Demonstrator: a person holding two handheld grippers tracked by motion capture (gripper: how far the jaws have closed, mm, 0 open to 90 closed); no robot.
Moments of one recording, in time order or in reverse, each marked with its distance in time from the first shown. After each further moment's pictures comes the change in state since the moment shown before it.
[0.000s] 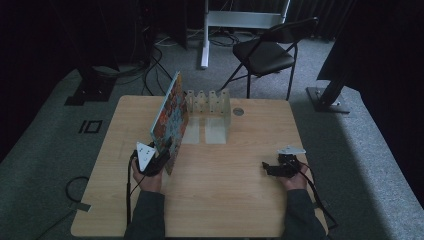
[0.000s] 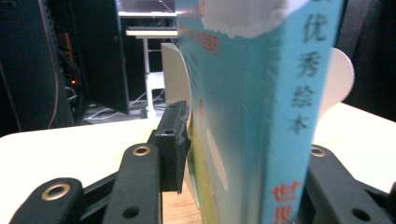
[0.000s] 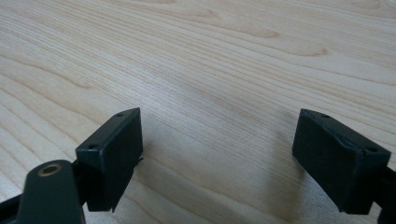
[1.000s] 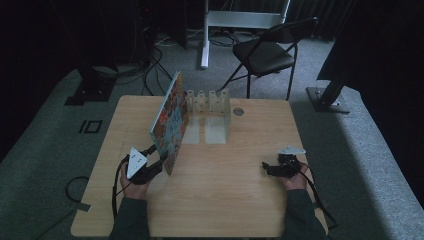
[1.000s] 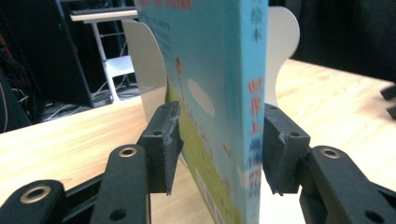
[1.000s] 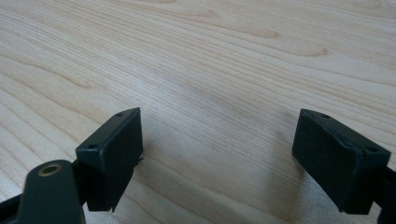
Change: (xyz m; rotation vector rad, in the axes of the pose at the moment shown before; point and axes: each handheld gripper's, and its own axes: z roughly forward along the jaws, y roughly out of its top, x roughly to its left) left arm 0.024 -0.007 -0.028 0.101 -0.205 0.111; right arm 0.000 0.000 0.000 0.000 0.001 -0.001
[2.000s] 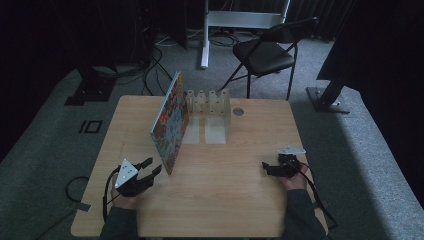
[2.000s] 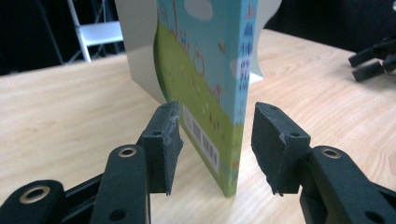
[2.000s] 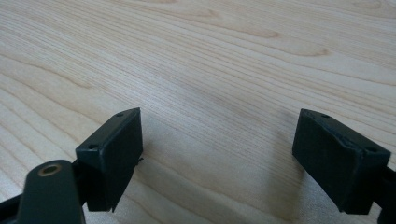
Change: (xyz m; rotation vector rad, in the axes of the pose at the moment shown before) left arm 0.011 -0.032 -0.030 0.095 -0.093 -0.079; right arm 0.000 0.000 0.000 0.000 0.001 0.000
